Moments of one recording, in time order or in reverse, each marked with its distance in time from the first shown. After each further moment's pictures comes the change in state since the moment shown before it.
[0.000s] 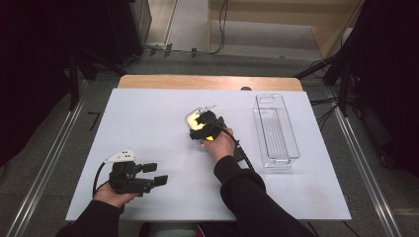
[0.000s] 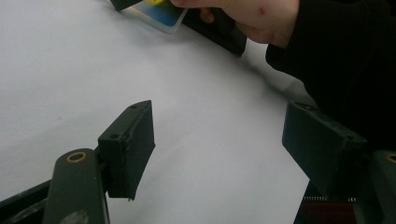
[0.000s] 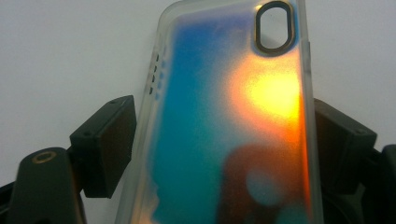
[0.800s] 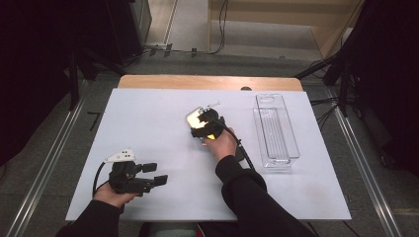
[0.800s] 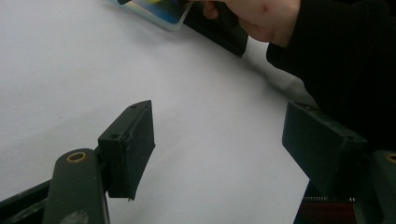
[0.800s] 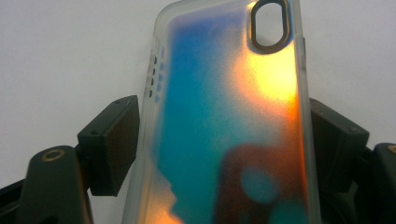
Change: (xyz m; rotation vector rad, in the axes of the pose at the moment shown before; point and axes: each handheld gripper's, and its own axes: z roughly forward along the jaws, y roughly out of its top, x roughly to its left) left arm 0.000 0.000 0.000 0.000 -0.001 -0.004; right arm -0.008 0.003 -0.005 0.009 0.045 0.045
